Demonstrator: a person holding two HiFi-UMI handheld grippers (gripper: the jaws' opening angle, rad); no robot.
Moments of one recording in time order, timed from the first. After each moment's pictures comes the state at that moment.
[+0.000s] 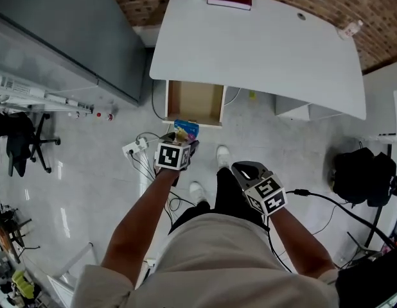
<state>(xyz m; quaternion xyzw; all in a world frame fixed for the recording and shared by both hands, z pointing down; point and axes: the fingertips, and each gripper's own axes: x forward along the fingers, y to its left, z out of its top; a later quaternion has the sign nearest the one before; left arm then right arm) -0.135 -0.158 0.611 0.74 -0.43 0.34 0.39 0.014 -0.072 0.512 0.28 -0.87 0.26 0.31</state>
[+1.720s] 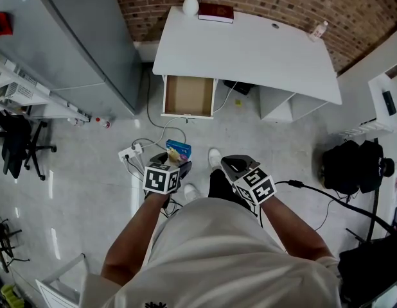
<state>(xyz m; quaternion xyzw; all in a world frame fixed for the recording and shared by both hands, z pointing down) -0.156 0.080 0.497 0.78 -0.41 0.29 0.36 -0.023 0.093 0.442 0.30 -0.88 0.19 0.31</state>
